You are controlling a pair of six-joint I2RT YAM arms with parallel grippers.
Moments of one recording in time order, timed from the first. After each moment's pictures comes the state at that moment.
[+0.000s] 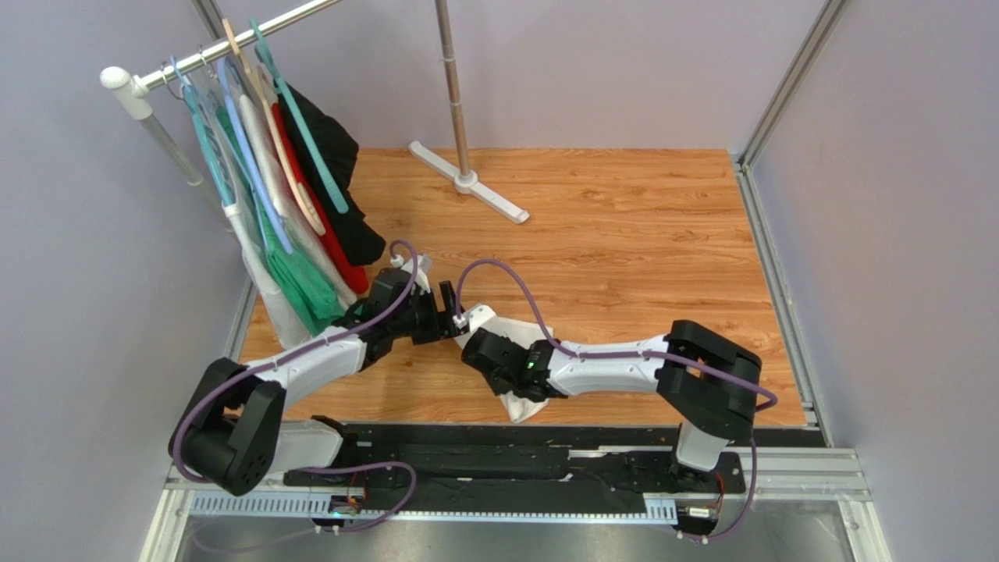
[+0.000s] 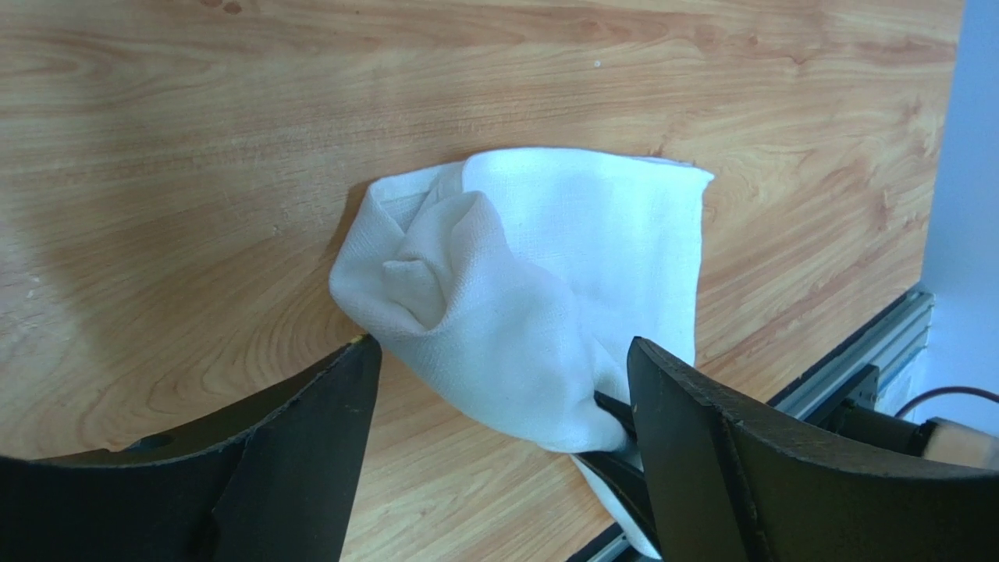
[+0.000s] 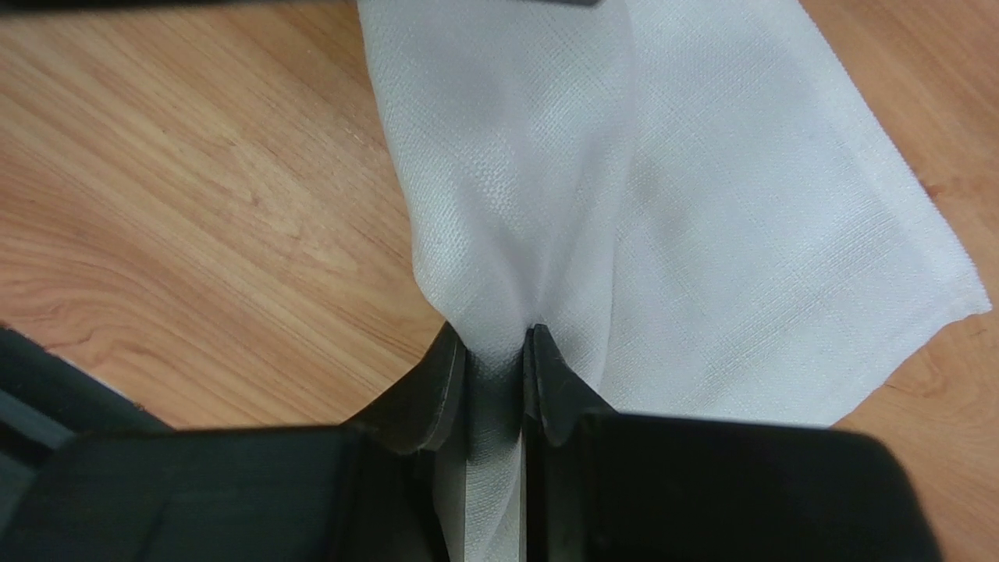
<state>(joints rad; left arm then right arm) -0.46 1.27 0.50 0.07 0.29 -0.67 1.21 1.73 0.97 -0.23 0.38 0.44</state>
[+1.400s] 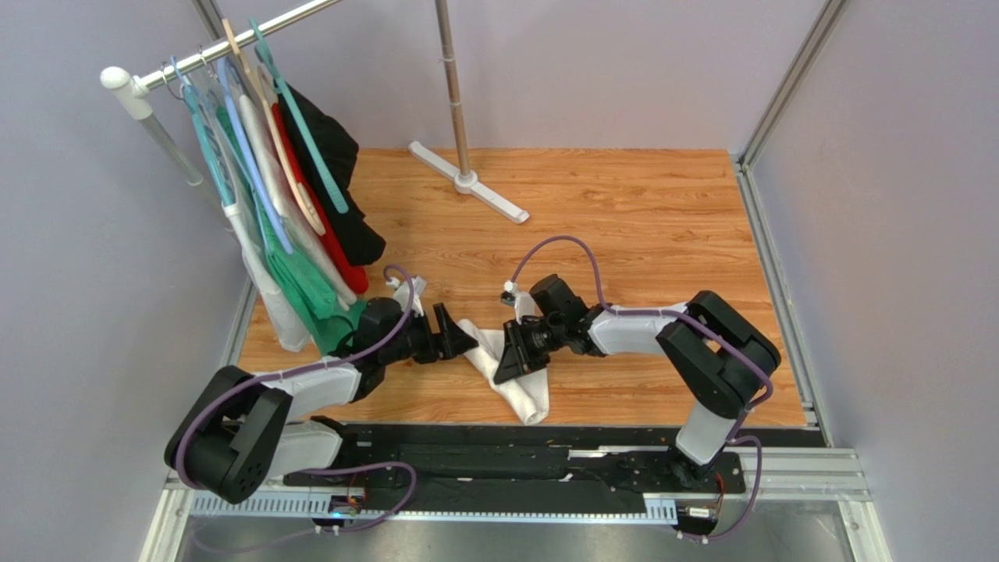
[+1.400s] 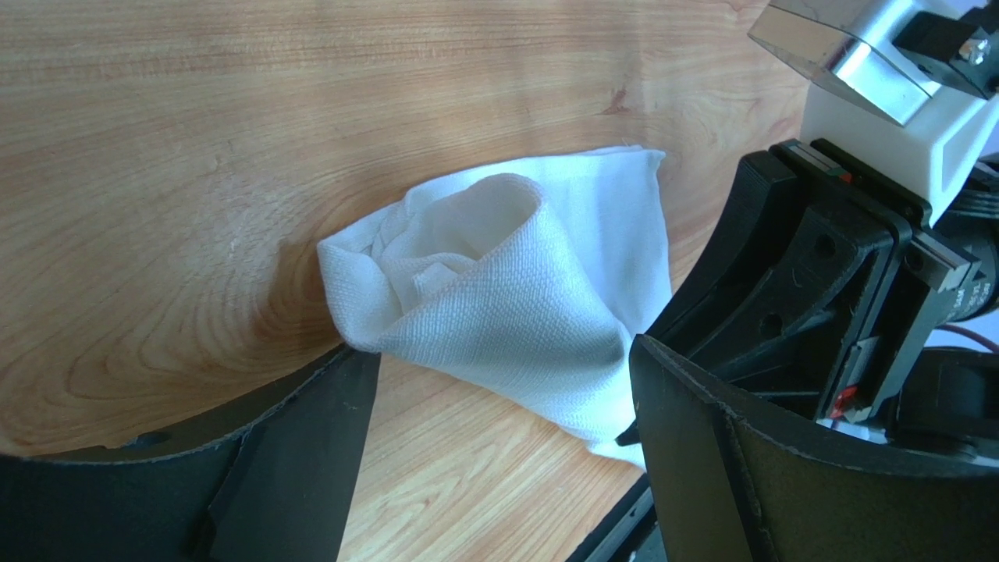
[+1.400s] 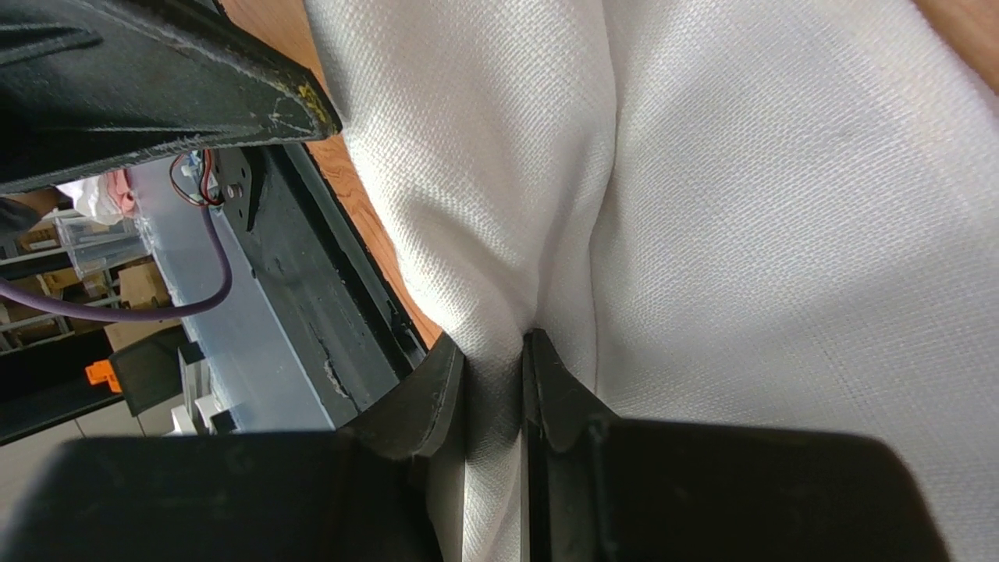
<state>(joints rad) -0.45 1.22 0.26 0.41 0.39 -0.71 0.77 1.72 0.77 0.07 -0.66 0.54</state>
